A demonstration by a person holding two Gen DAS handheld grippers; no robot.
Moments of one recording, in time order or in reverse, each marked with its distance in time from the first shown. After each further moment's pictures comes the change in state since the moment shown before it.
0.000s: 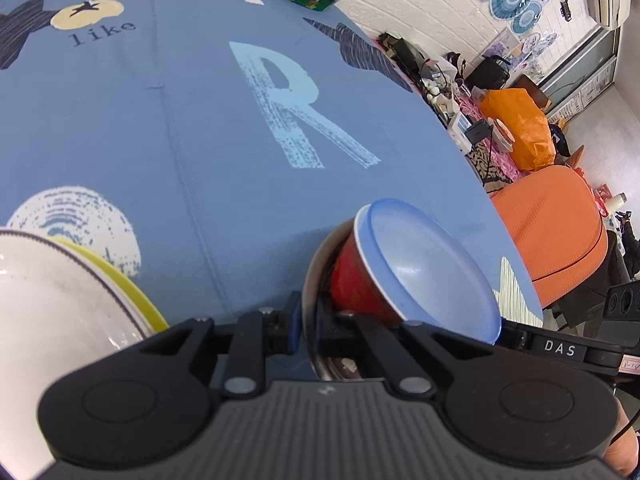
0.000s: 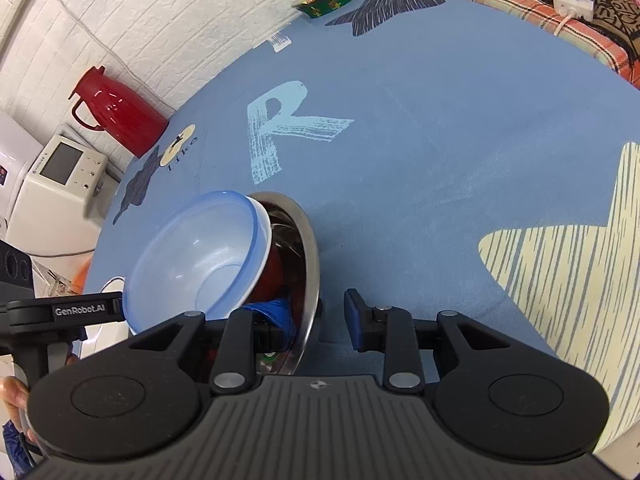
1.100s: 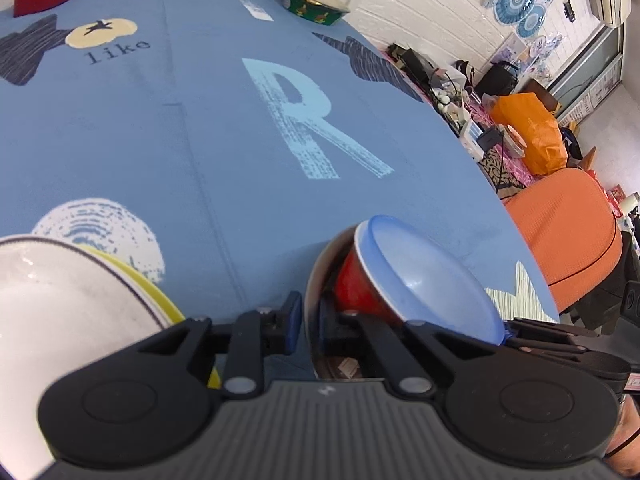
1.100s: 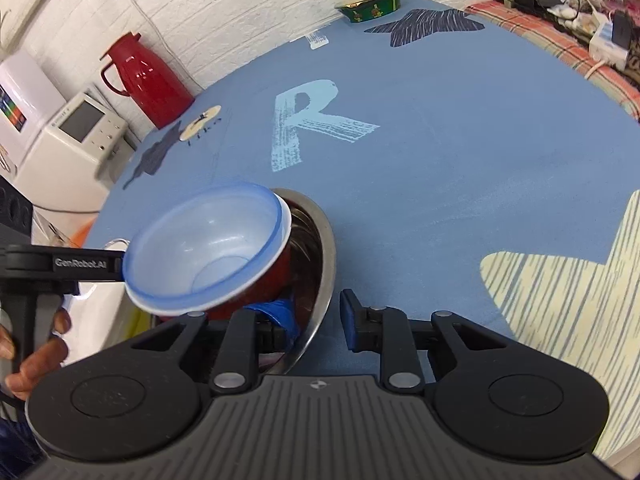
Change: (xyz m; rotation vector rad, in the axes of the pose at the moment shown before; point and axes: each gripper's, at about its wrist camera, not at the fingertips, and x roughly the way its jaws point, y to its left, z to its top) left arm -0.007 -0.001 -0.002 0.021 -0.042 0.058; right arm 0.002 0.011 -0.007 -0.177 -0.004 0.022
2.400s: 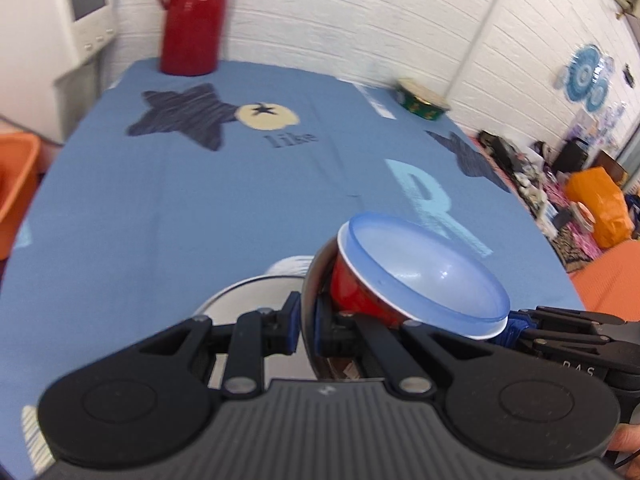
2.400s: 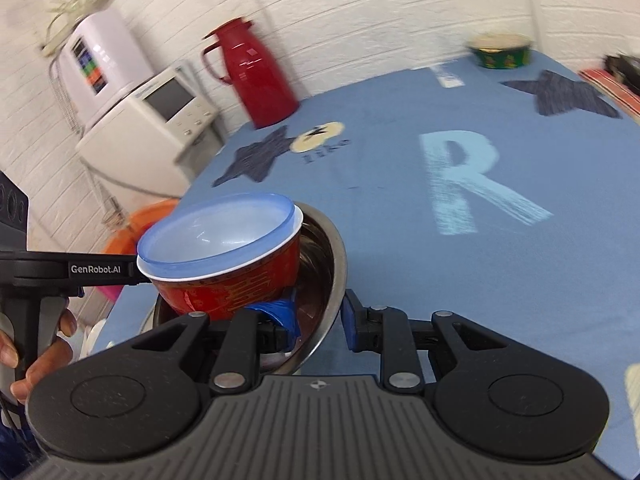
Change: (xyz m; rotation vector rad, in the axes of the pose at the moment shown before) left arm -0.144 0.075 -0.017 -0.096 -0.225 0.276; right arm 0.029 0.131 0.030 -0.234 -0.020 0.151
